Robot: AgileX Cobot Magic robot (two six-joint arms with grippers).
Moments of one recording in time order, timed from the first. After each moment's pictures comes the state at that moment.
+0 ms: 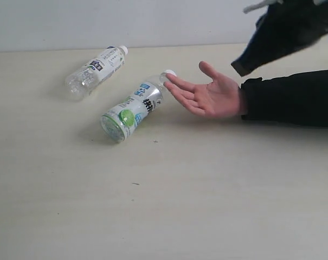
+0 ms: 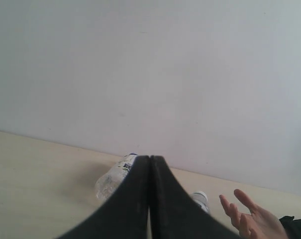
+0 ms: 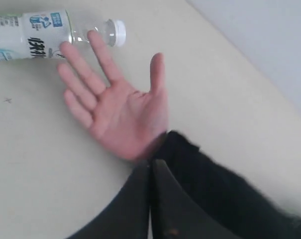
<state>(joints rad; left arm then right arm) -0.08 0.01 0.00 0.17 -0.02 -0.52 0.58 1.37 -1.12 -0.38 0.75 -0.03</state>
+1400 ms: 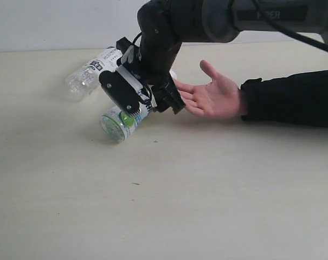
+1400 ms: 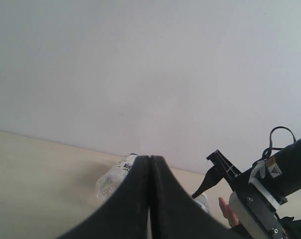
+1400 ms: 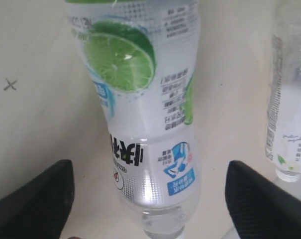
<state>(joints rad) -0.08 0.01 0.00 0.17 -0.02 -0.52 0.70 2.16 -1.67 -0.18 0.72 -1.50</state>
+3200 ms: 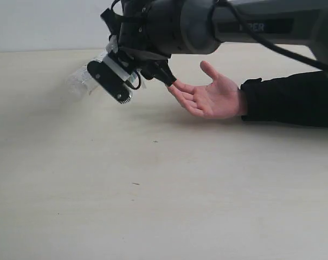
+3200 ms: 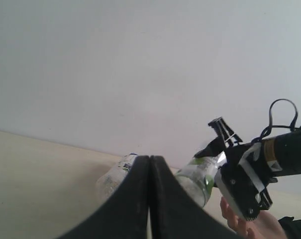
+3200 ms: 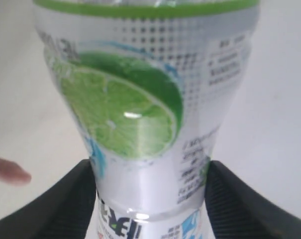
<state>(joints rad) -0.08 0.01 0.00 0.17 -0.02 -0.52 0.79 2.15 -1.67 -0.91 0.62 -0.92</state>
